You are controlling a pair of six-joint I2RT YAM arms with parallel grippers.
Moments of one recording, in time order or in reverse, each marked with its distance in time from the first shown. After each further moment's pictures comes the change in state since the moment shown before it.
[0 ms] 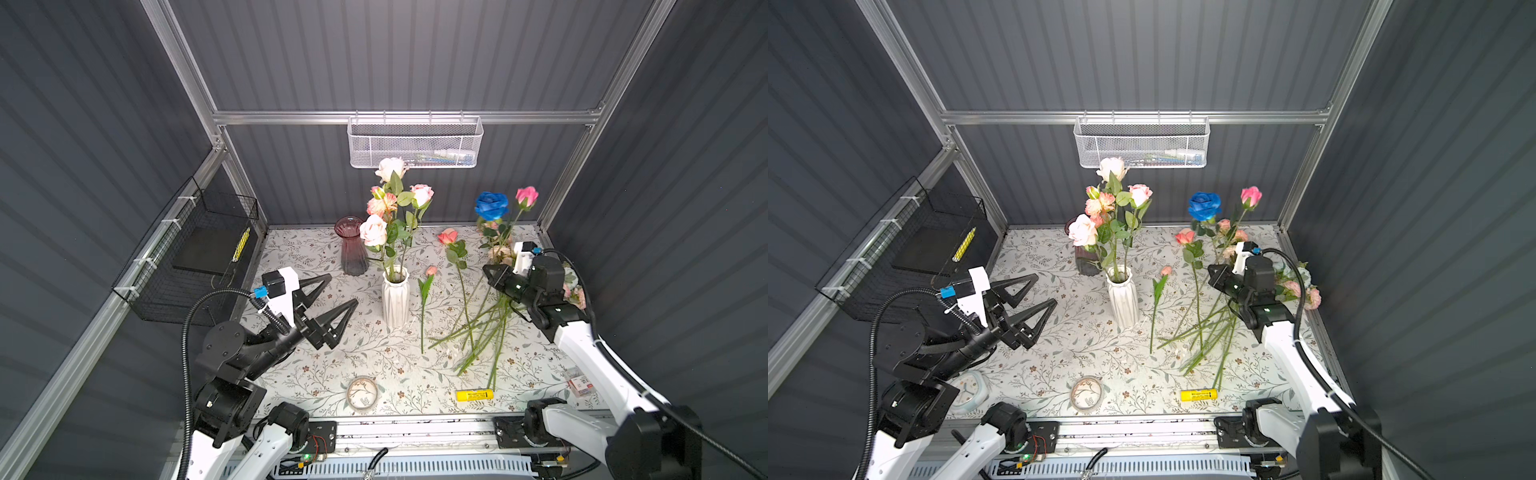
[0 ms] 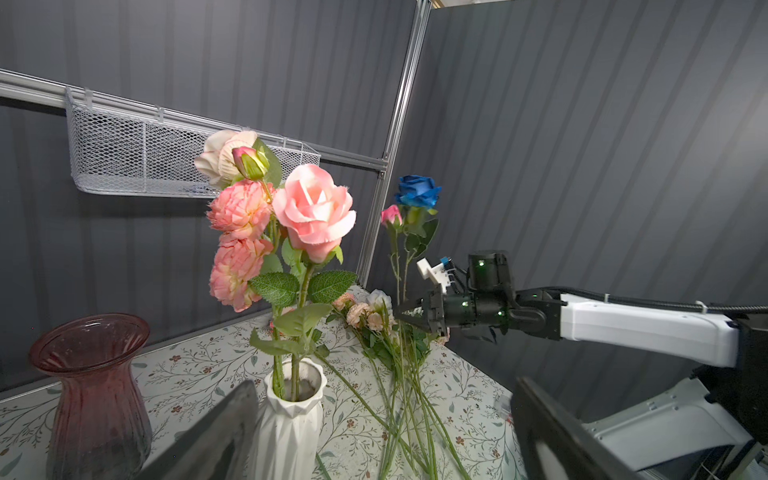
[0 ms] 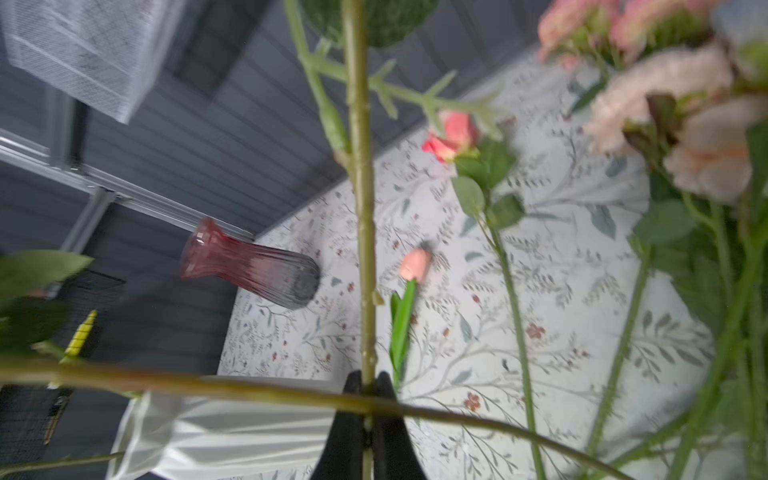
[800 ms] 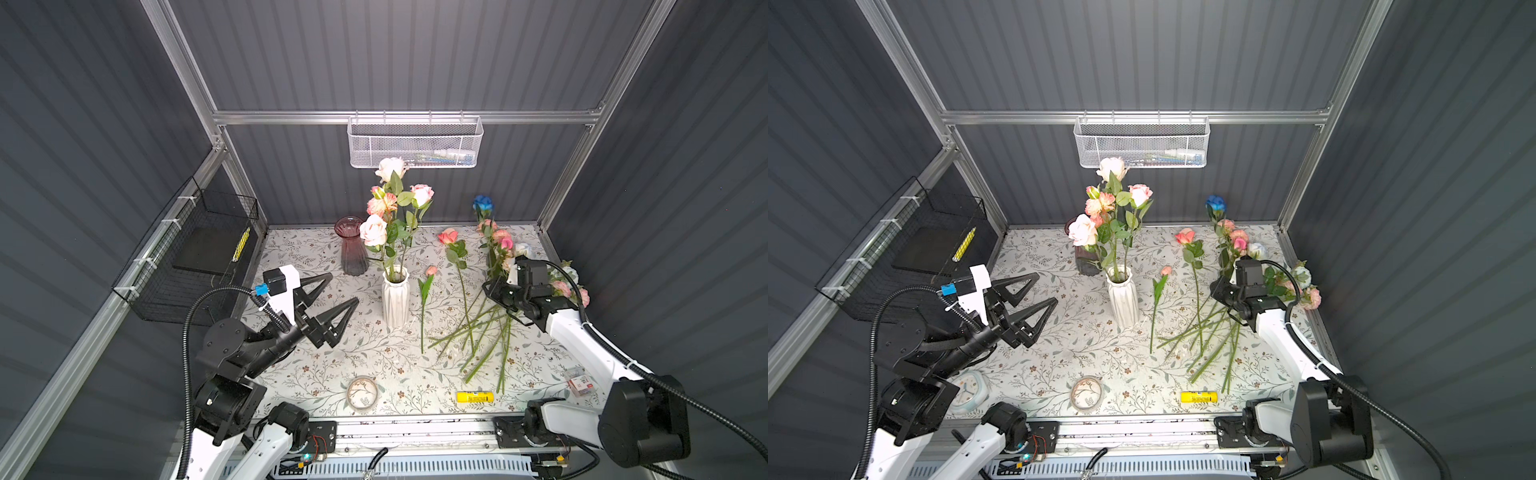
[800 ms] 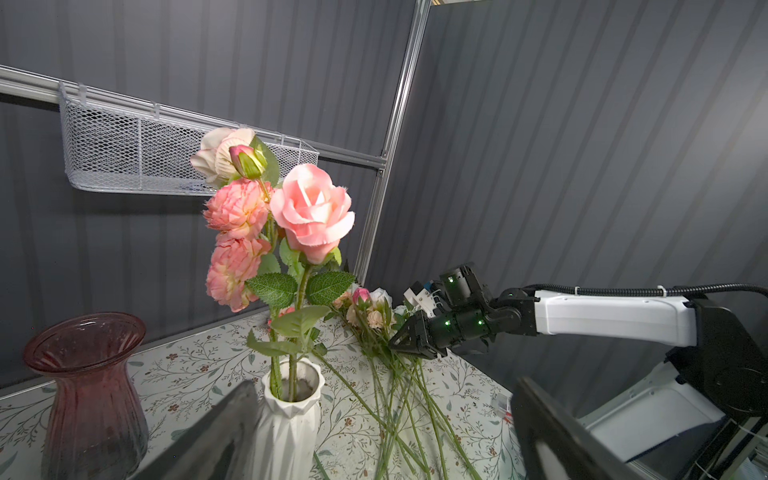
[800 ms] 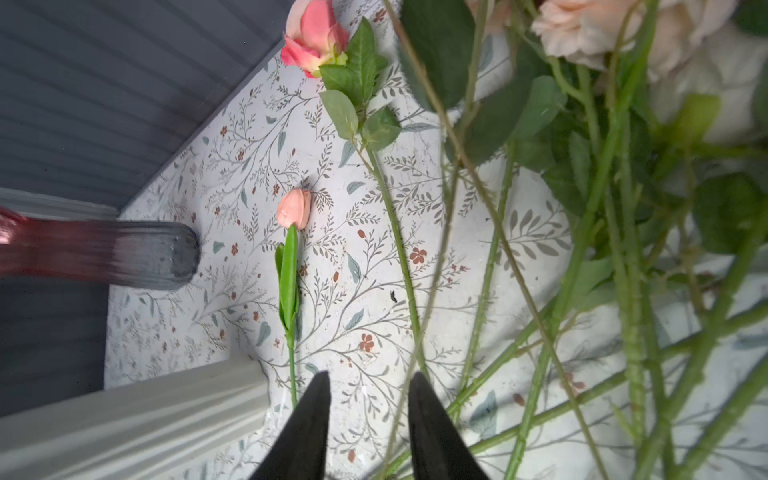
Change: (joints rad) left arm 0.000 0.016 0.015 -0.008 0.003 -0.004; right arm 0.002 0.093 0.051 -0.241 0.155 -0.077
